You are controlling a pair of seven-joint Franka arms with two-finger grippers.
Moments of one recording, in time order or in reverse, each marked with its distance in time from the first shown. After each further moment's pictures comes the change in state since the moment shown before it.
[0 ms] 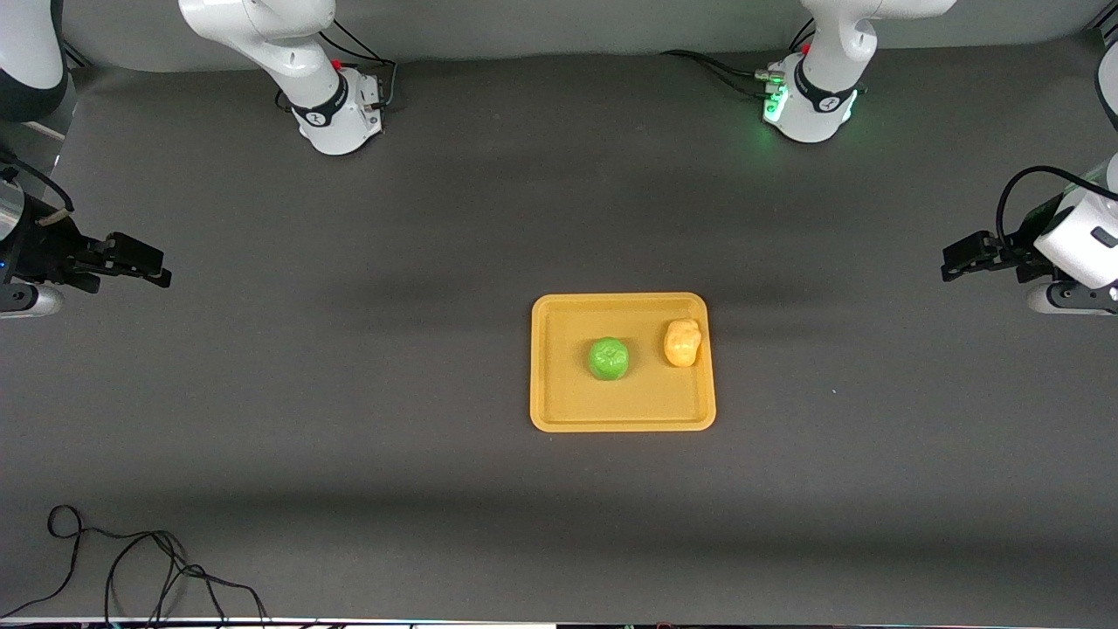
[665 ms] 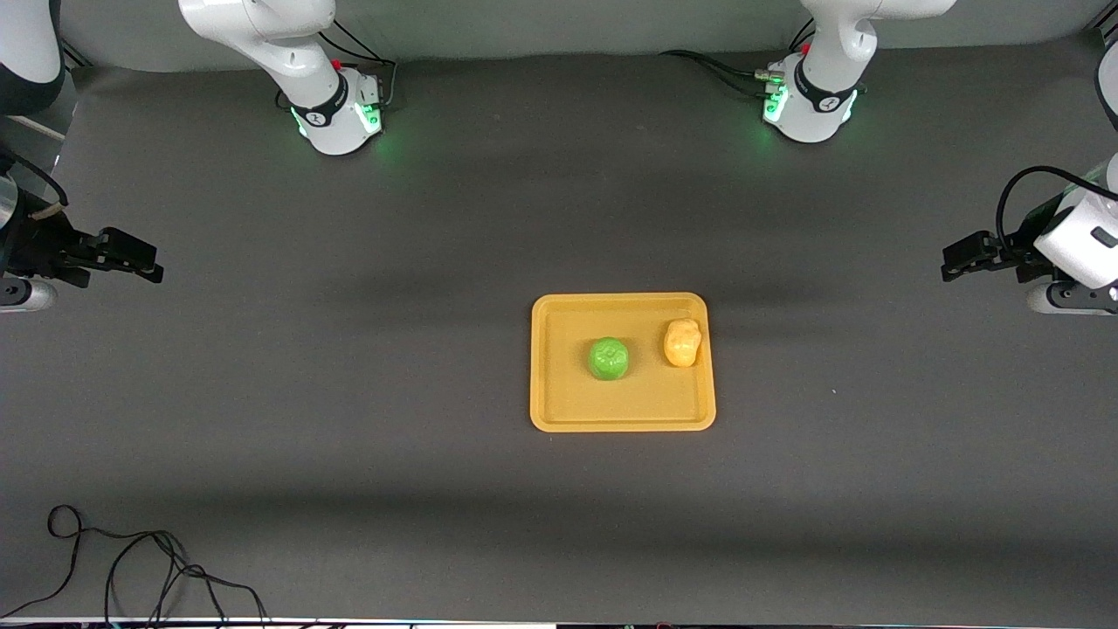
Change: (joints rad) left arm 0.000 0.000 0.000 0.000 0.000 0.000 0.000; right arm 0.000 -0.008 0.000 0.006 -0.030 -0.026 0.008
